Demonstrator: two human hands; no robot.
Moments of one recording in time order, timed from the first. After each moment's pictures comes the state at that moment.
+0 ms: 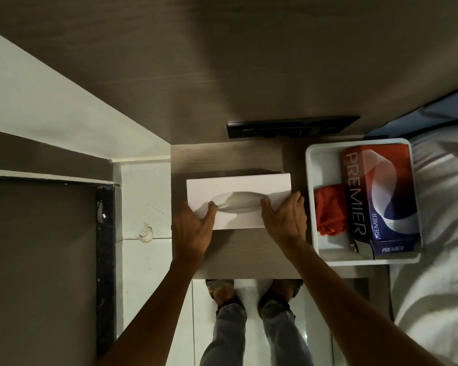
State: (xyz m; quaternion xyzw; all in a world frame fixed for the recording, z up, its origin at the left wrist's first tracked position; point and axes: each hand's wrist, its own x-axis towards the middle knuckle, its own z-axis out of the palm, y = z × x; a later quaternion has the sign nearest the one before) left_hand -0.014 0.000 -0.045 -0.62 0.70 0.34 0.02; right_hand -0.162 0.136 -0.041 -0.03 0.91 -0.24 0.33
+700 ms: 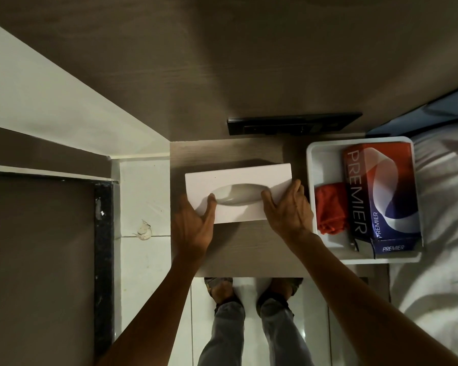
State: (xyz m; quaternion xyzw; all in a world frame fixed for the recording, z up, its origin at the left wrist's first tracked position) left_hand -0.015 0.002 -0.054 -0.61 0.73 0.32 -0.03; right_hand -0.178 0.133 -0.040 -0.10 0.93 -0.19 0.30
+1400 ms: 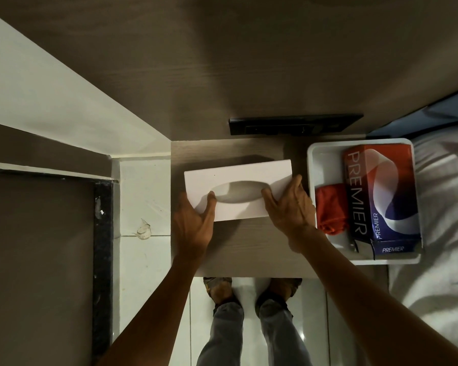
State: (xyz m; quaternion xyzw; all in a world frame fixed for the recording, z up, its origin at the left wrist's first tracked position) left_hand -0.013 0.003 -0.058 -0.59 0.72 0.36 -0.10; right_hand -0.187 0.132 -0.036 -0.12 0.92 -0.21 0.31
